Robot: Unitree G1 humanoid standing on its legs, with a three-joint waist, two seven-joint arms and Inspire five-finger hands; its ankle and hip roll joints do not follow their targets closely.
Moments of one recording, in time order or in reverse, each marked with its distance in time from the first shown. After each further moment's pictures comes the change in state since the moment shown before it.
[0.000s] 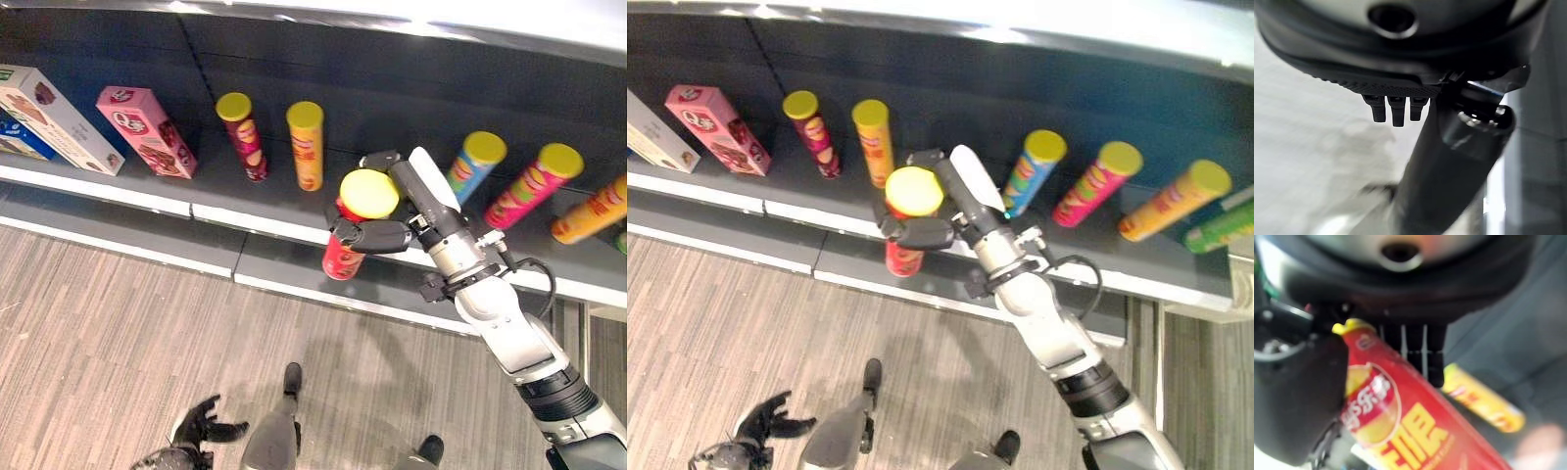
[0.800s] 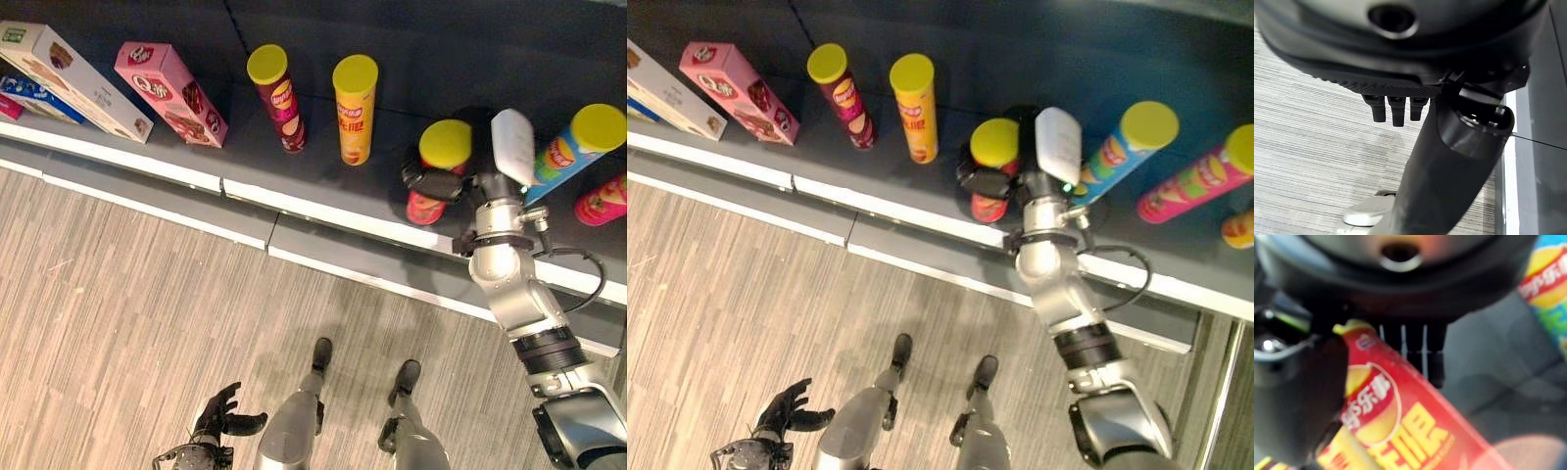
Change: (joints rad) left arm 0.039 -0.107 -0.125 -0.112 -0.009 -0.034 0.071; right arm -0.162 0.006 -0.166 0.465 -0.302 0.099 -0.429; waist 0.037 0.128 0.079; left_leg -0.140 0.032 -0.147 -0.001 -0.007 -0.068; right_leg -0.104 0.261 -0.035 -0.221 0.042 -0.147
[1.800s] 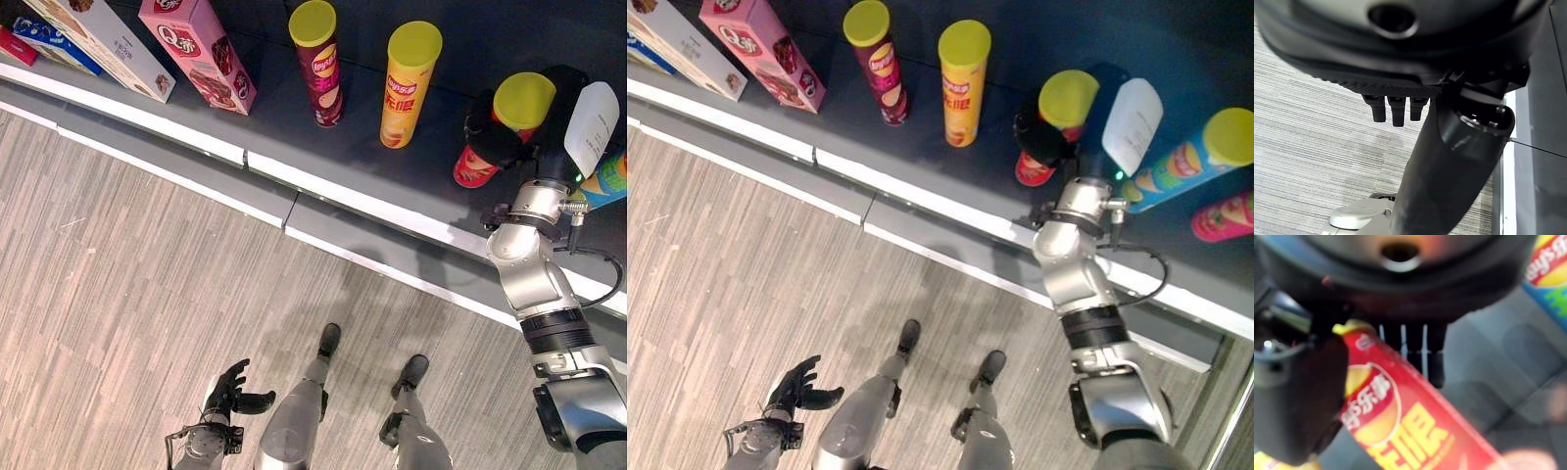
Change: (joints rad) left arm -0.050 0.000 -0.049 -0.005 -0.001 -0.030 0.043; right arm -0.074 0.026 -0.052 0.085 0.076 0.028 -0.222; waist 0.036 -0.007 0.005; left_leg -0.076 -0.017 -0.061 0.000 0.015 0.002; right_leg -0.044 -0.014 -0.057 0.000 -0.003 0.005
